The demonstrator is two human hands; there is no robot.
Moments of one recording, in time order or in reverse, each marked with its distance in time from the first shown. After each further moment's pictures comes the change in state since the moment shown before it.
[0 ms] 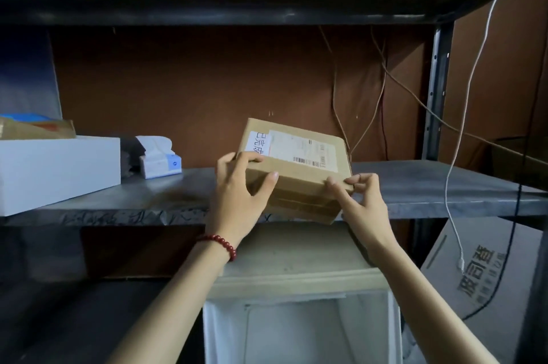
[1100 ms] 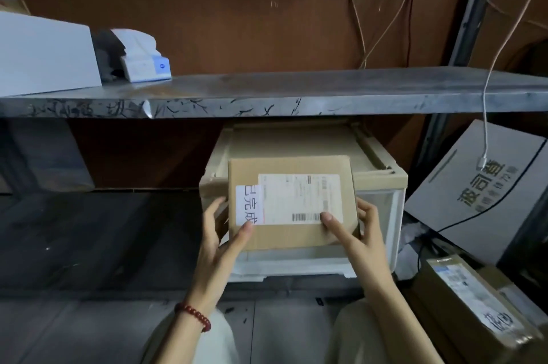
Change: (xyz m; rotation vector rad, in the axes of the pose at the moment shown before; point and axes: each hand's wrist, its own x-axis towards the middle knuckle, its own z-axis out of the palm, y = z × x) left_hand -0.219 -0.100 0.030 -0.600 -0.205 -0.569; right_hand -0.145 0.166 0.002 0.148 -0.086 0.283
